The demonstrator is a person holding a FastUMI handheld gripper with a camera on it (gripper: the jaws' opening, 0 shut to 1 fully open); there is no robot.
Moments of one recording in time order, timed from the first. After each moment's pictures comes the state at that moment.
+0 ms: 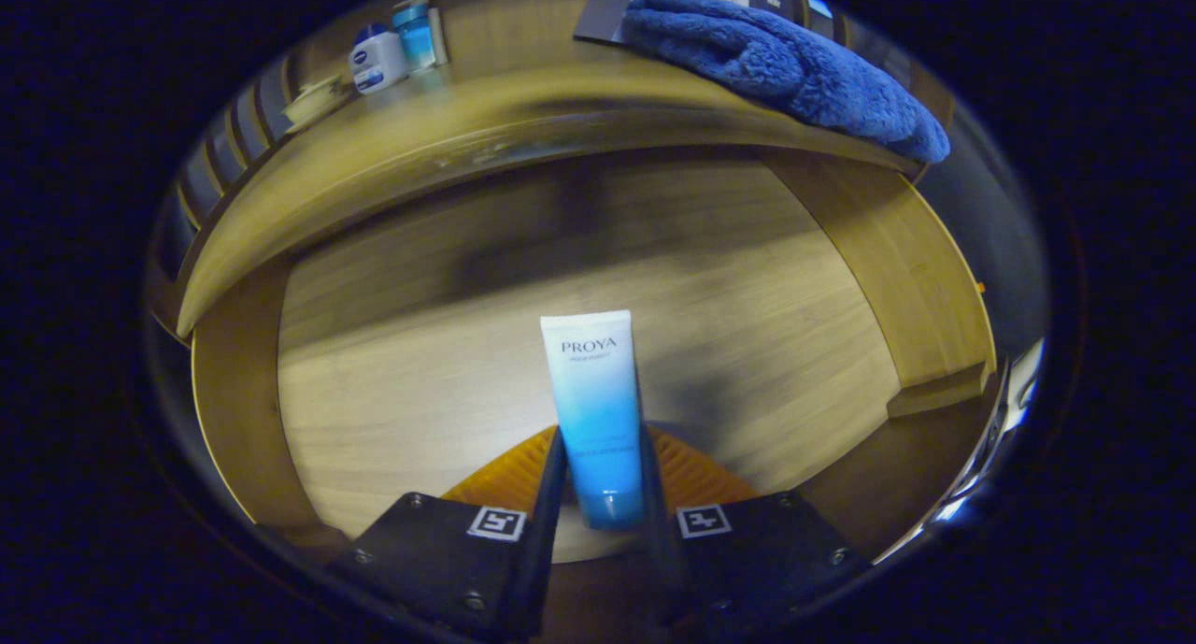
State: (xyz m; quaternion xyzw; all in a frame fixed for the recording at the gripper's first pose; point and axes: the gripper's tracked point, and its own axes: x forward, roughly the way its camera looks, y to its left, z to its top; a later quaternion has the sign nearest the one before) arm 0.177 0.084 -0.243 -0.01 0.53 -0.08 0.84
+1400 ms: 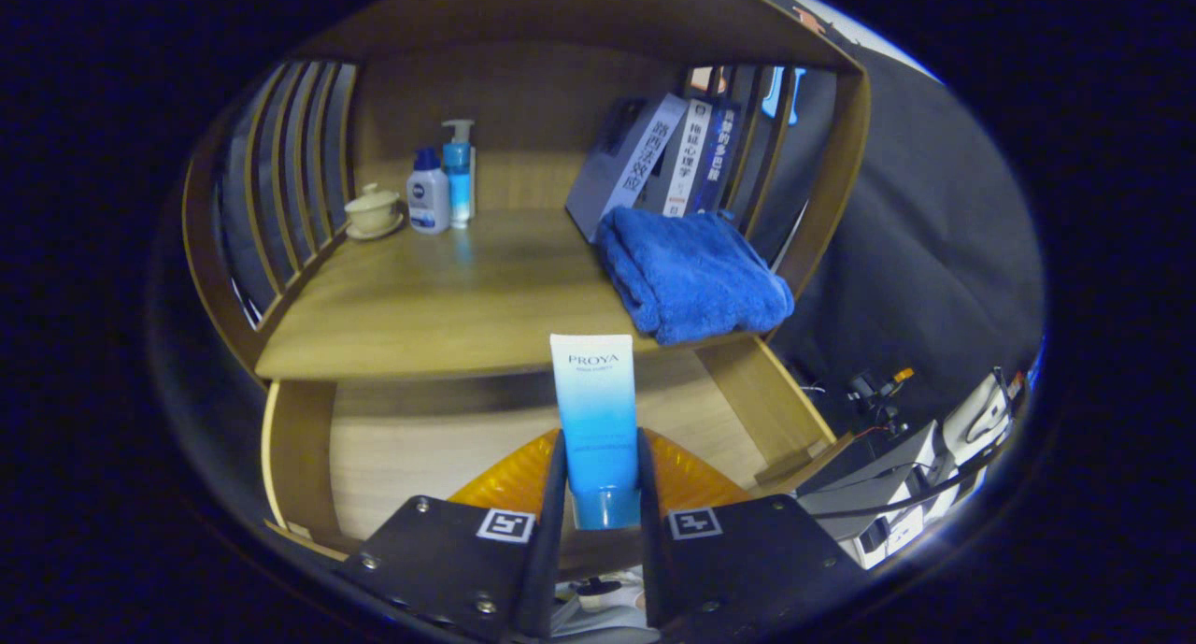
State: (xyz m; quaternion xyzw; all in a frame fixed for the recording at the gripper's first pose) arm 0.182 0.091 -0.068 -0.07 0.32 -0.11 0.94
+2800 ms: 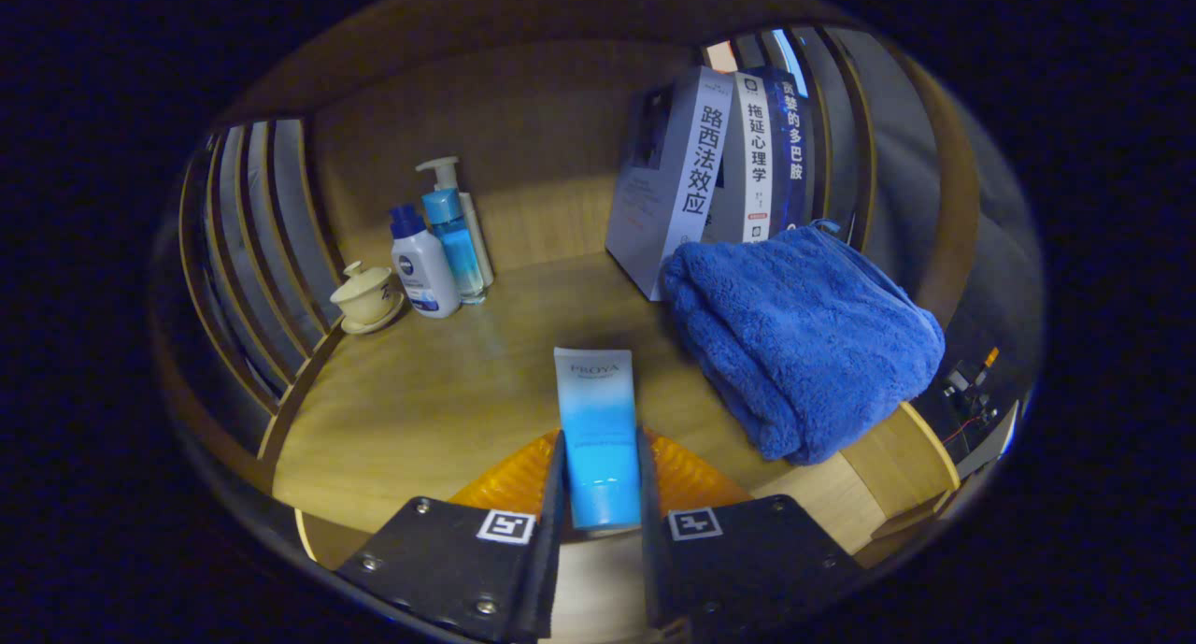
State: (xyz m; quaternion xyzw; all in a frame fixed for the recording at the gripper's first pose) arm 0.325 0.119 -0.118 0.04 0.29 -0.05 0.96
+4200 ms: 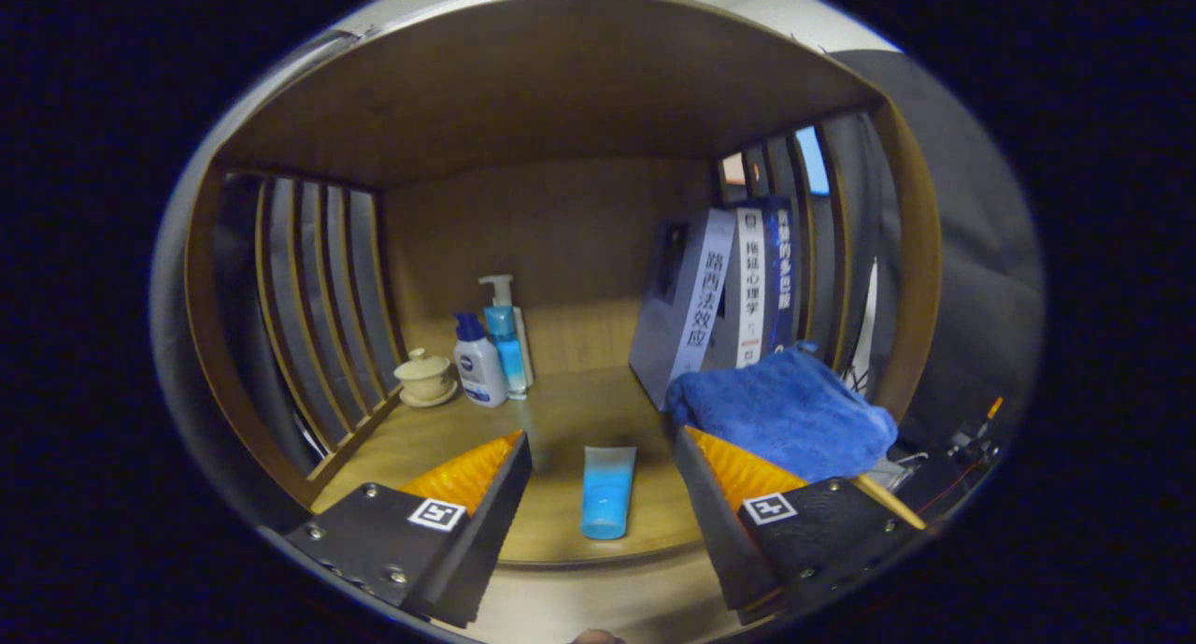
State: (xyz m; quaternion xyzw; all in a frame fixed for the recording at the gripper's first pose) arm 0.290 0.120 -0.002 0.00 0.10 0.00 0.99
